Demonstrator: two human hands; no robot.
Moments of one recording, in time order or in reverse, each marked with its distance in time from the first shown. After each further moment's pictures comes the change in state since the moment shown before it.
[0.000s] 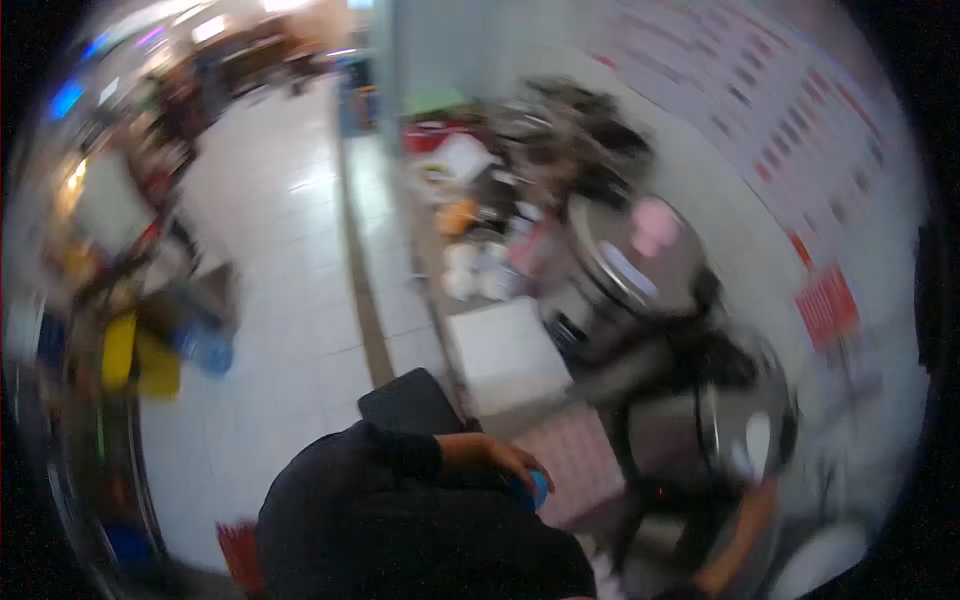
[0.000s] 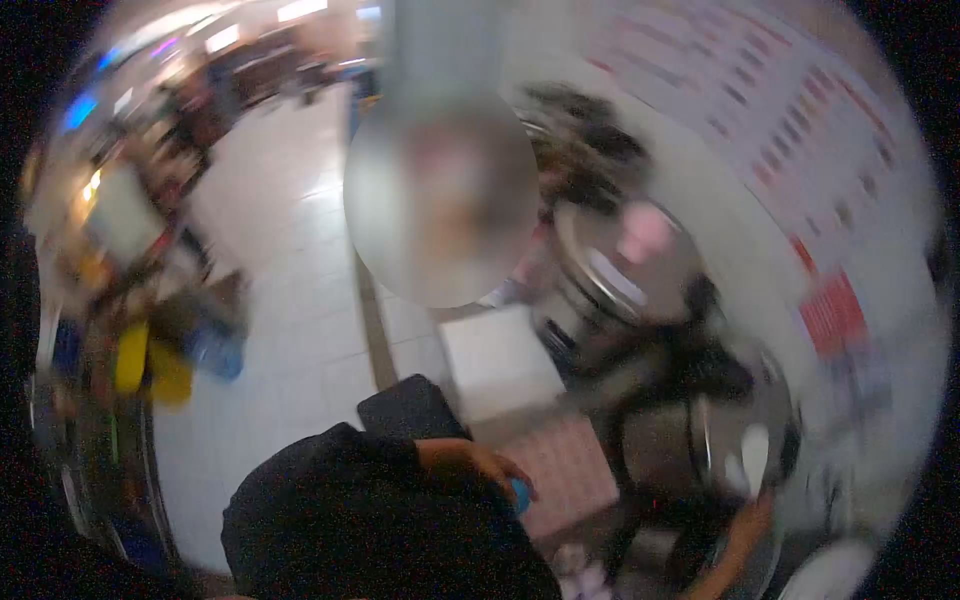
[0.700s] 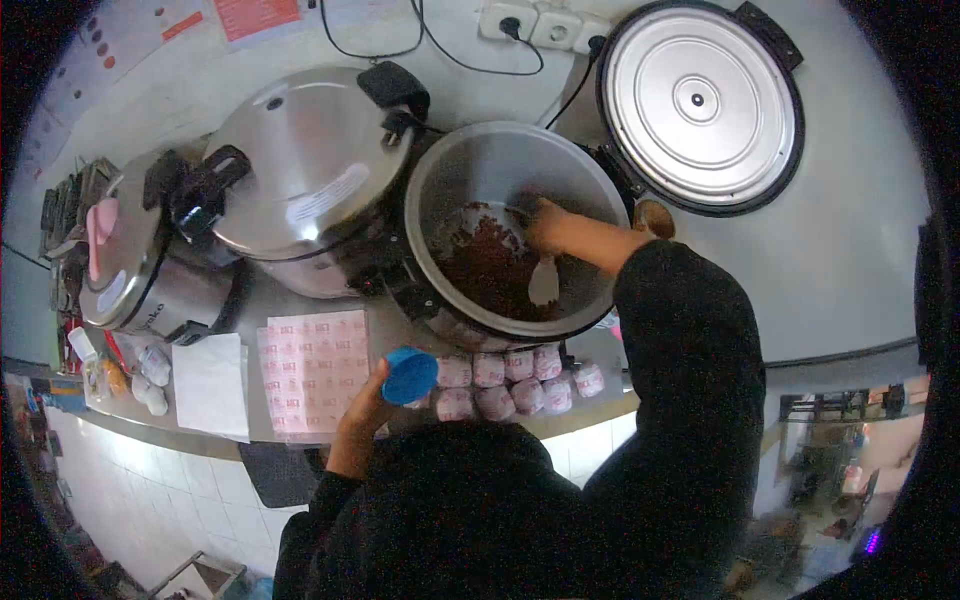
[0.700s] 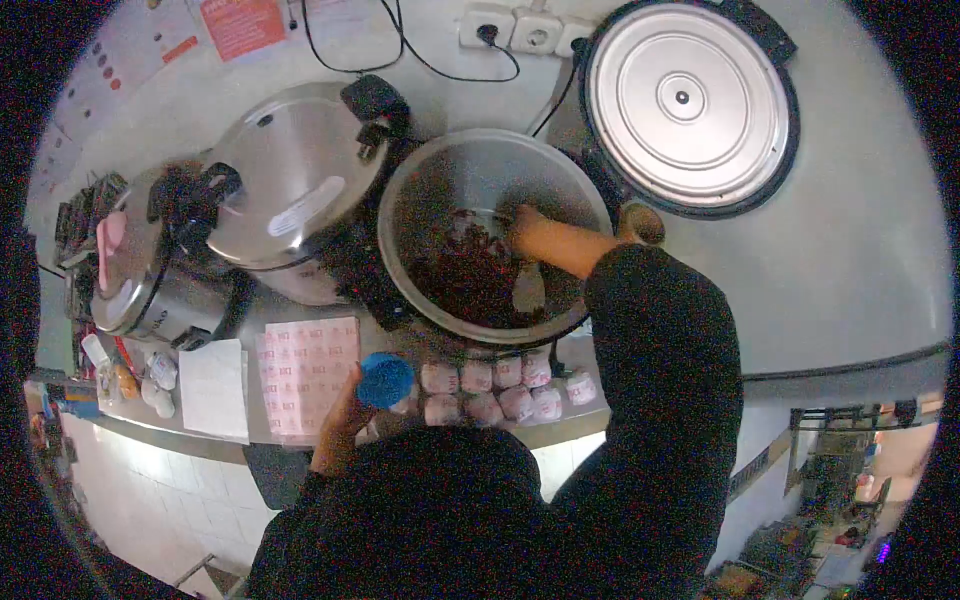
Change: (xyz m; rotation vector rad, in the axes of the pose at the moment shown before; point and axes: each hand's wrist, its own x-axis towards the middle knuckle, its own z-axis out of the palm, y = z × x) left_hand 0.266 0.046 0.151 -0.522 0.280 0.015; right_hand -0.055 0.238 0.057 -0.847 -1.039 -0.418
